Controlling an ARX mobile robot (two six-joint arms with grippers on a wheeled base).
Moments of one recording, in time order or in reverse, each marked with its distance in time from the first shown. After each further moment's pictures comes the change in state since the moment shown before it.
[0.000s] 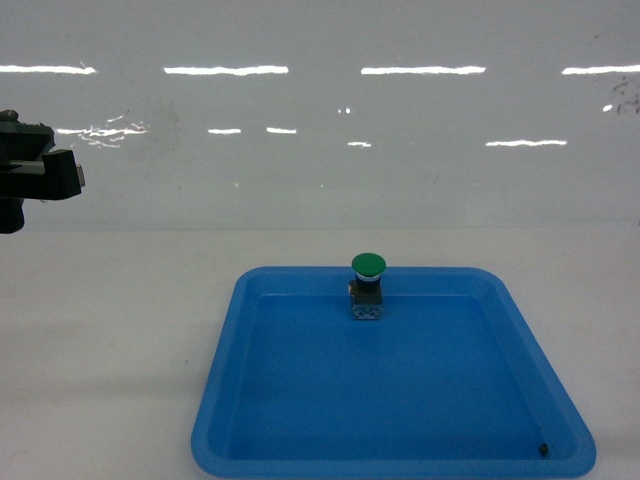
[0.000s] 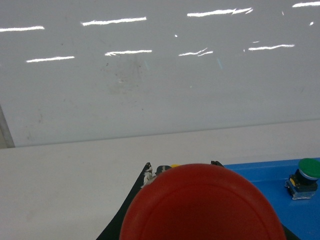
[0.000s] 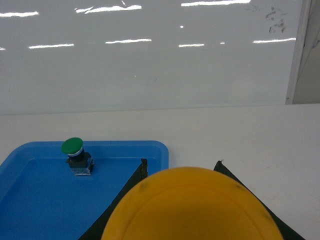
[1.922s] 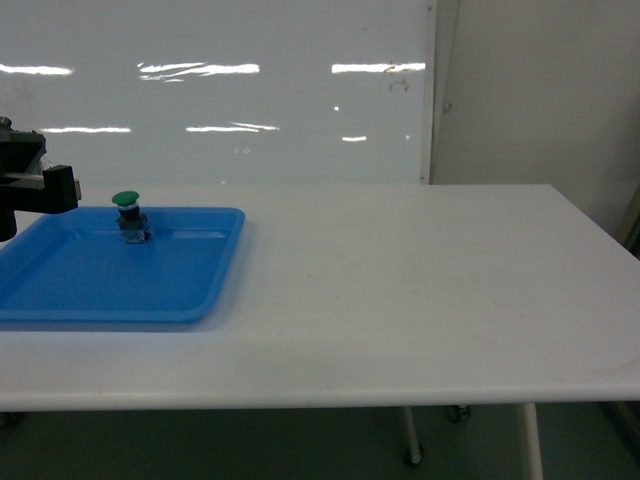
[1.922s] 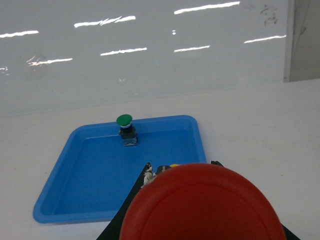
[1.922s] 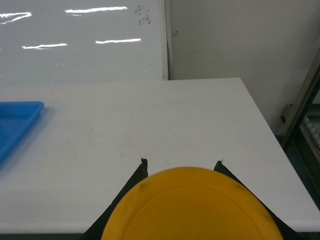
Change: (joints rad) left arm 0.003 0.003 -0.001 -0.006 -0.016 0.044; right arm 0.000 -0.001 0.000 0.001 -0.002 0.000
